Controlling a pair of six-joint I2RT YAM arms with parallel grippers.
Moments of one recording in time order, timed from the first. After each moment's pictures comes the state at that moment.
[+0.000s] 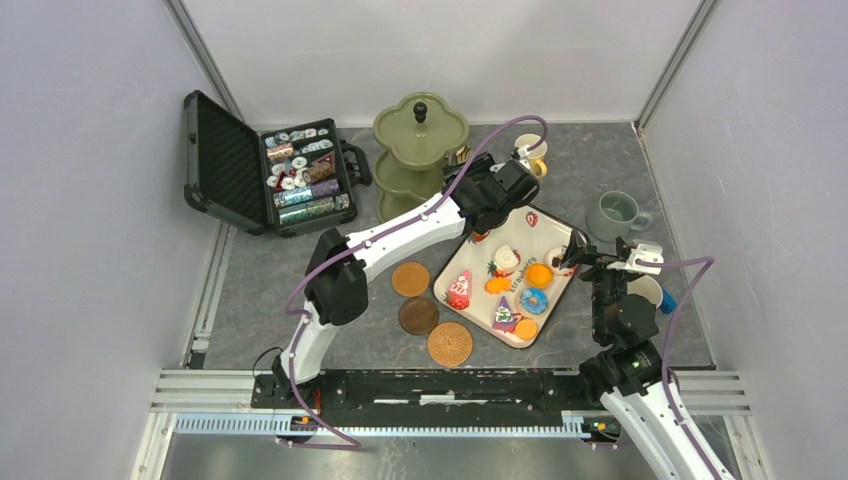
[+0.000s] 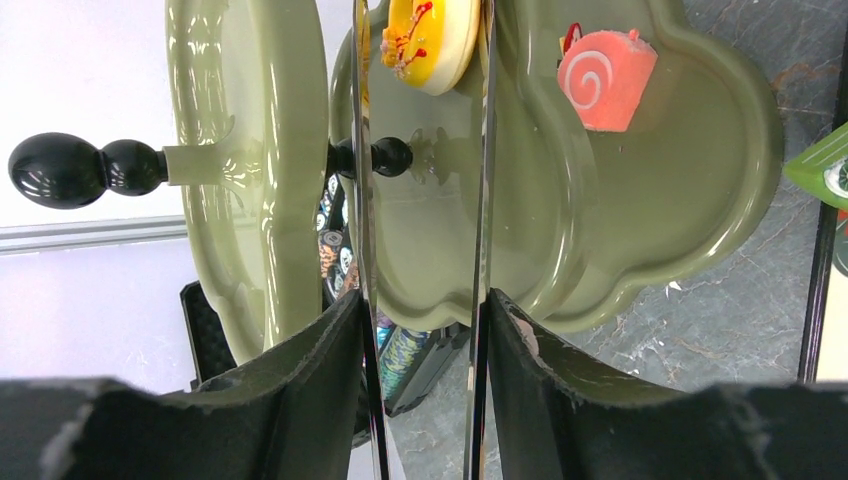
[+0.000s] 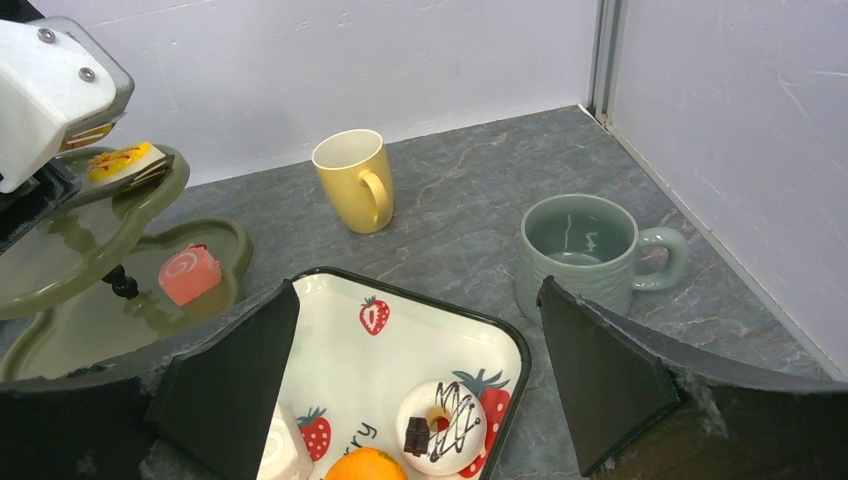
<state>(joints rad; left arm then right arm) -0.99 2.14 2.04 -0.74 -0.98 0.38 0.41 0.20 0.23 0.12 0.53 0.09</state>
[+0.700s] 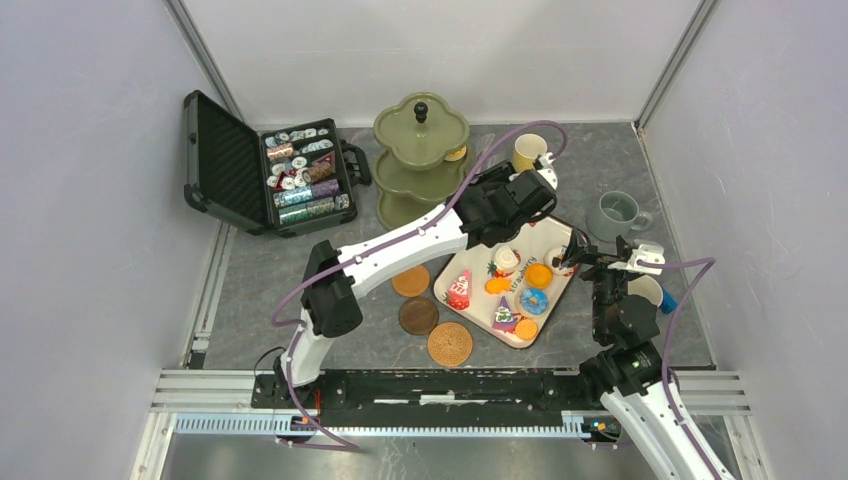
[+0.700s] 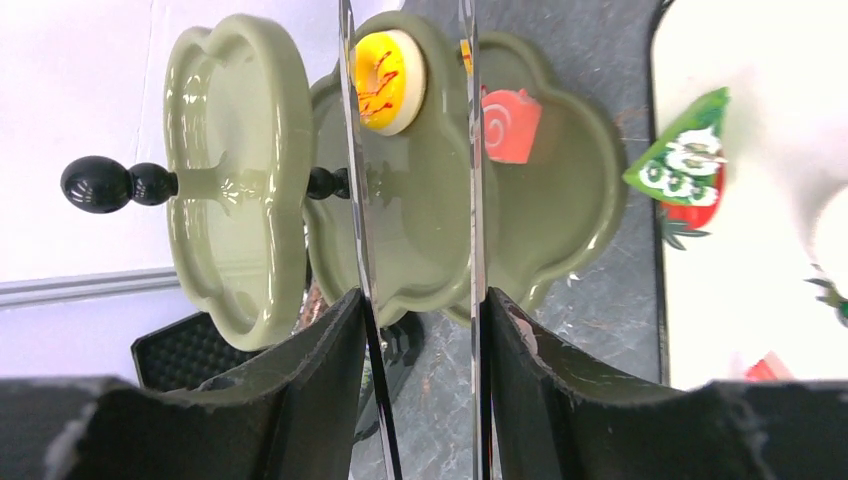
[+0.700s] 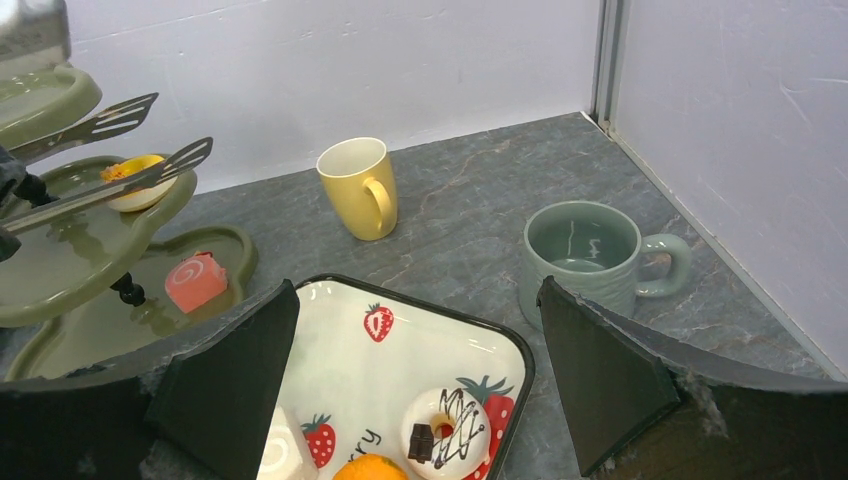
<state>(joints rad) -1.08 2.08 2.08 -0.79 -0.90 0.32 0.41 0.20 0.23 0.14 0.53 0.09</state>
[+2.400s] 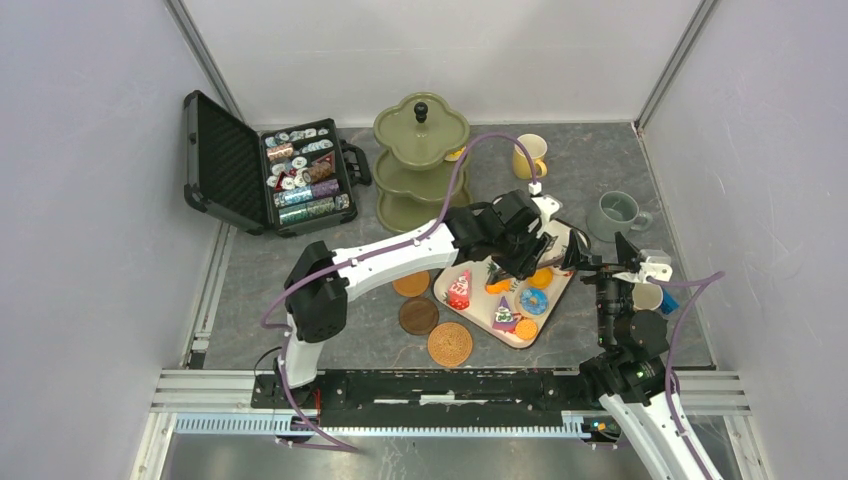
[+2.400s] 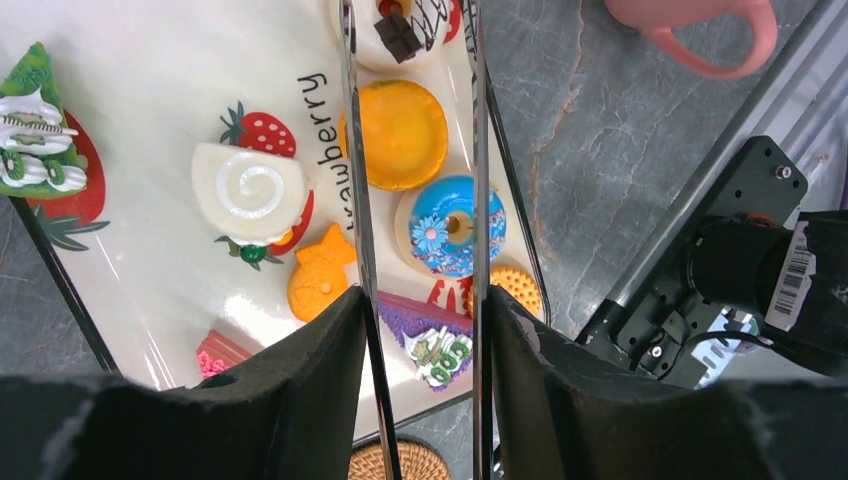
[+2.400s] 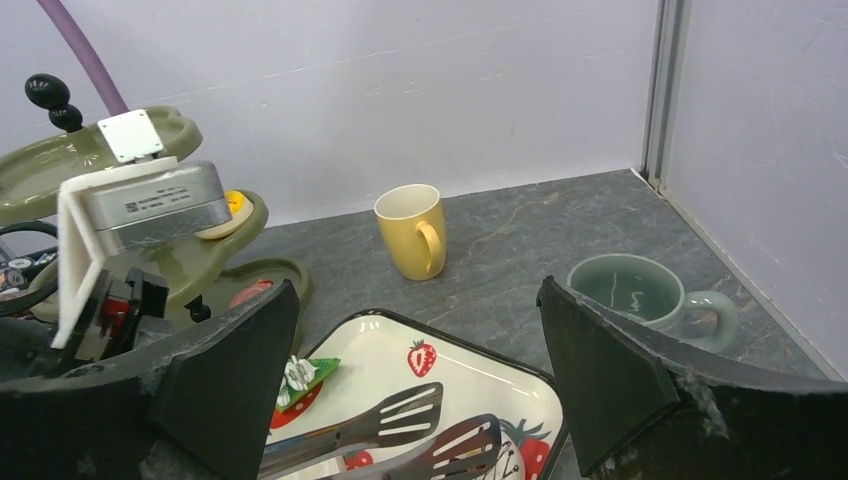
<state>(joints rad) -1.09 1.97 1.76 -0.59 0.05 -0.28 0.41 0.08 0.22 0.17 0.42 0.07</state>
